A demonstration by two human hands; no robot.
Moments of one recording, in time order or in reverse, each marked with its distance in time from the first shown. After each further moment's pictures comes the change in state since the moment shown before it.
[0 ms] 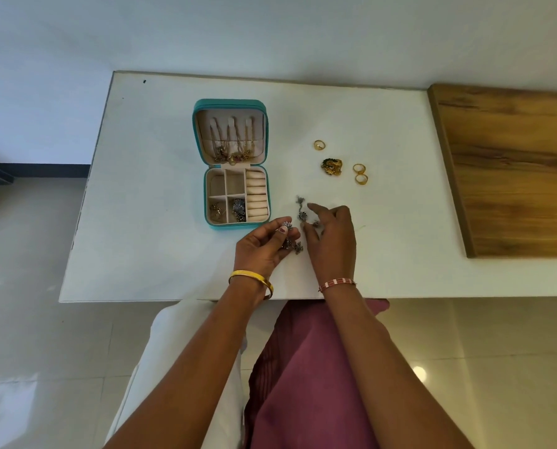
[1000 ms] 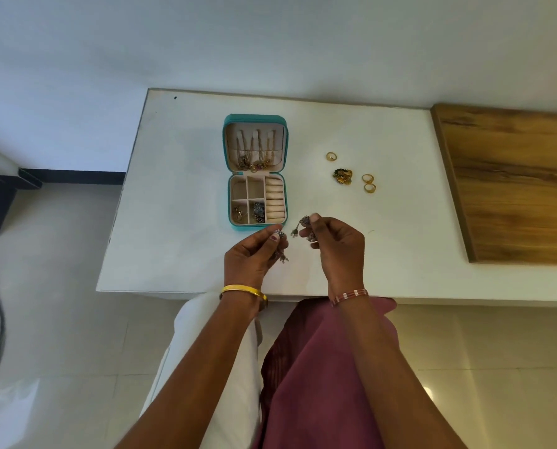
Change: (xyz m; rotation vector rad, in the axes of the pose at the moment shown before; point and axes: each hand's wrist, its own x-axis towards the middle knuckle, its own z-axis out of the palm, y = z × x) left_hand -0.045 0.031 -0.021 0.054 0.134 0.123; right_hand -0.030 -0.053 -0.030 0.776 -0.040 0.295
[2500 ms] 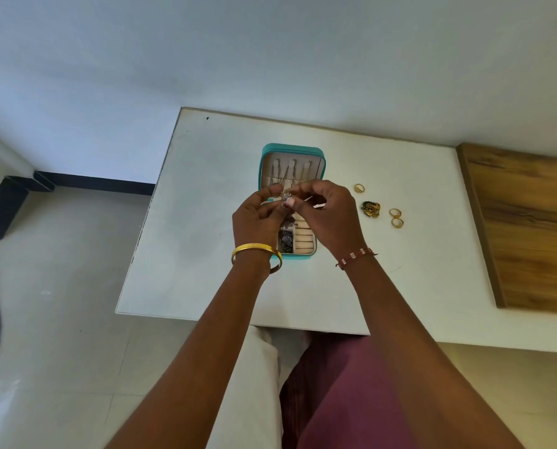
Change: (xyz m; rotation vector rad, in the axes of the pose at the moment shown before) left_hand 0.057 0.073 0.007 0.287 0.109 0.181; right_hand 0.058 -0.053 0.068 -0.451 -0.247 -0.360
